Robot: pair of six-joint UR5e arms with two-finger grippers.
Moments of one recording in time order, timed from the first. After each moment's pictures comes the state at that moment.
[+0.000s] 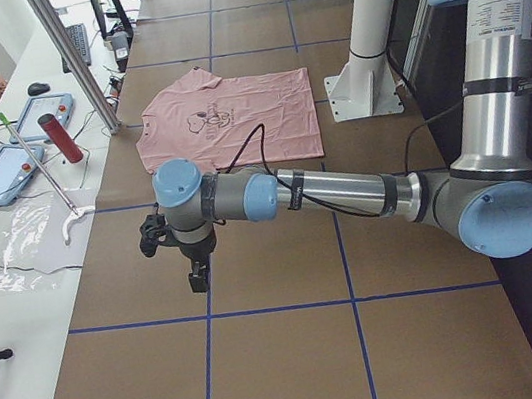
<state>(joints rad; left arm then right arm) -1.54 -1.64 -1.73 -1.47 -2.32 -0.04 1.53 -1.54 1.57 -1.58 2.36 -0.10</state>
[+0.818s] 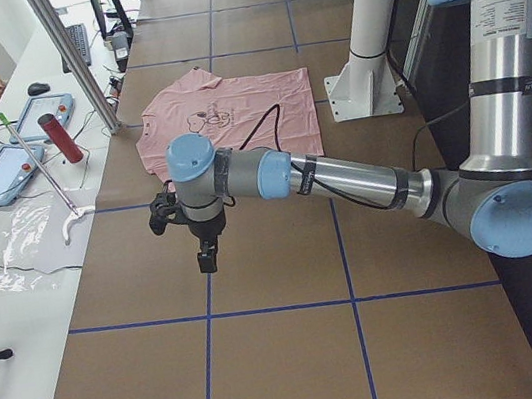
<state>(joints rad) -1.54 -1.63 -1.79 -1.46 -2.32 -0.03 1.50 -1.55 1.58 -1.54 2.37 -0.10</state>
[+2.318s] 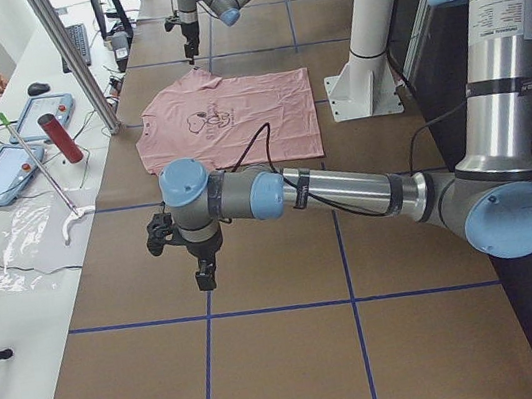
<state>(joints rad) -1.54 -1.64 -1.70 -1.51 -2.33 -0.03 0.92 -0.99 1.21 -1.04 2.10 1.16</state>
